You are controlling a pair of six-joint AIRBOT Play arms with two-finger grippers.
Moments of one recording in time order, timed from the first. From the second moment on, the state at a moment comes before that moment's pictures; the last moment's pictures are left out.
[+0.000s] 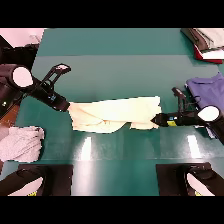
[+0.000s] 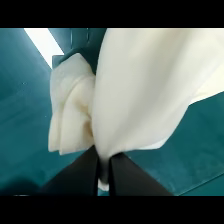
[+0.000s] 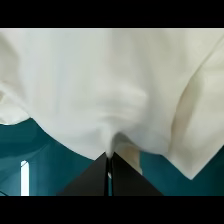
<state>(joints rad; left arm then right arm) -0.28 -1.13 1.18 1.43 -1.38 -1.33 0.09 -0.88 0.59 -0.92 0.99 1.42</state>
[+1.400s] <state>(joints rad) -0.28 -0.90 2.09 1.47 -1.37 -1.36 -0.13 -0.95 2.09 -1.16 1.39 1.46</state>
